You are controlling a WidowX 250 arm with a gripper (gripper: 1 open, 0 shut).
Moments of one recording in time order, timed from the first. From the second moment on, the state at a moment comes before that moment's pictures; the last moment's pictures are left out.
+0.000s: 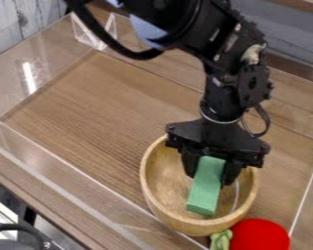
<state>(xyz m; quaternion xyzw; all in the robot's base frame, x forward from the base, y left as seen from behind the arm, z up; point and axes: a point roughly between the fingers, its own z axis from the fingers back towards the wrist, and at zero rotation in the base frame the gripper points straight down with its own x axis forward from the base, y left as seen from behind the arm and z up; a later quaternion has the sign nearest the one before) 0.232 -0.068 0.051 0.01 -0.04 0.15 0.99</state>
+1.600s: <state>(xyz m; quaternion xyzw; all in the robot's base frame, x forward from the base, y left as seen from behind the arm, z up) 0.217 -0.077 0.052 0.04 -0.04 0.20 0.98</state>
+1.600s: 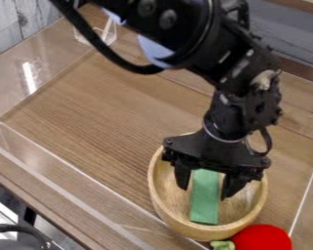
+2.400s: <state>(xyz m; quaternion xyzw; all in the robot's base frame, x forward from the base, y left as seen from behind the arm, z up) 0.256 -0.046 0.087 0.02 -0.10 0.24 0.97</state>
